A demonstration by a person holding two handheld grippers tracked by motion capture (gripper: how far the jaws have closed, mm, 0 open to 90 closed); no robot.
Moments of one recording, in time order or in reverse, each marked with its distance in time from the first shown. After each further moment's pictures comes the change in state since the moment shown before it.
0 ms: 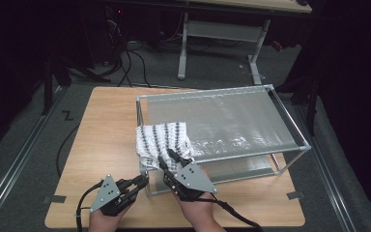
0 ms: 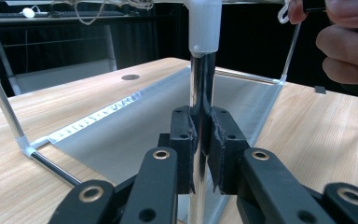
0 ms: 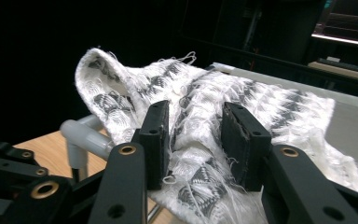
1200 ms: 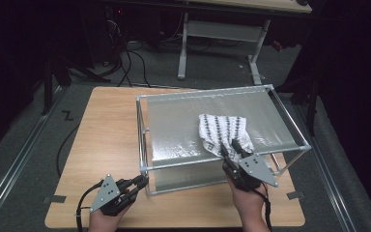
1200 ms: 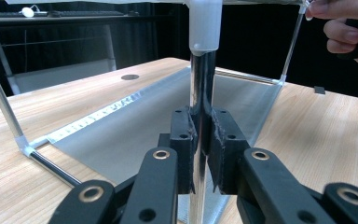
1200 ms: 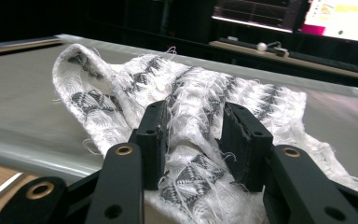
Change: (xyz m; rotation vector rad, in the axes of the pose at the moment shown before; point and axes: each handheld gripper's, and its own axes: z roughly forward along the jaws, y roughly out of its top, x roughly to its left) left arm 0.000 0.000 0.000 -0.001 -0.002 -0.002; right arm -0.116 -0.026 -0.060 0.049 -0.312 0.041
